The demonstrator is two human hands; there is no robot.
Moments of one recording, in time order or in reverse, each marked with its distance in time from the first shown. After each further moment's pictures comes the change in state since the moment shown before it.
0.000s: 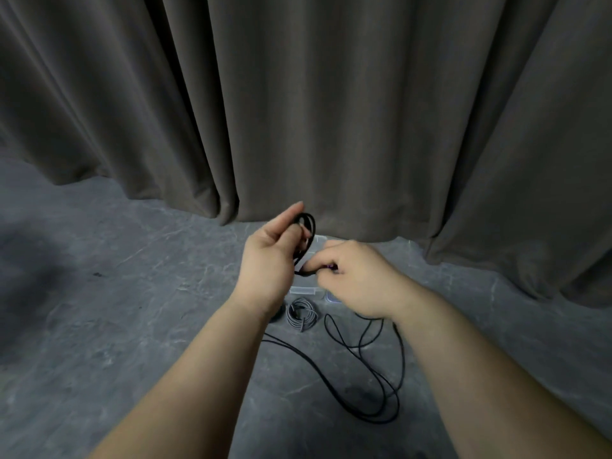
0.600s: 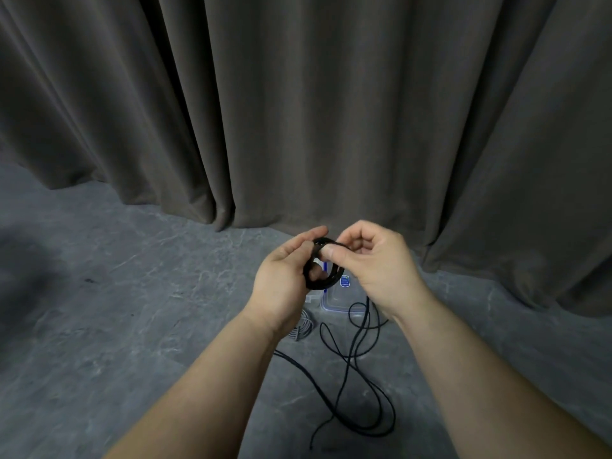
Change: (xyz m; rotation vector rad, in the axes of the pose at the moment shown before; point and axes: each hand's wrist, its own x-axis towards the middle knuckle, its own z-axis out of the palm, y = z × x) left_hand -0.006 -0.014 0.017 -0.130 -0.141 -0.181; right_hand 0.004 0.021 -0.005 0.635 0.465 0.101
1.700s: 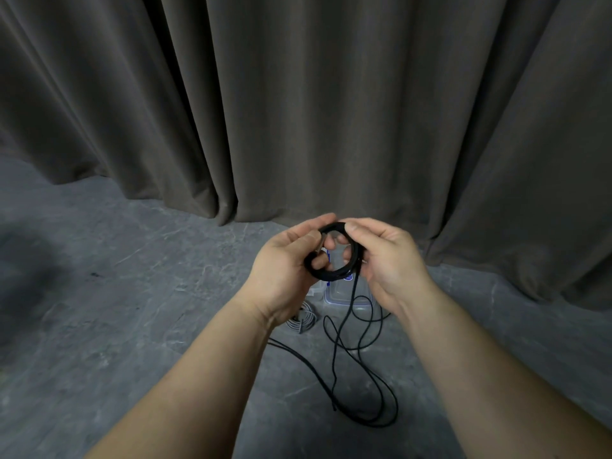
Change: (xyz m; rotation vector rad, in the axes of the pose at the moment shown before) left_hand -0.004 0.014 -0.002 -0.123 -0.196 -0.044; right_hand 0.003 0.004 0.003 0.438 0.033 0.244
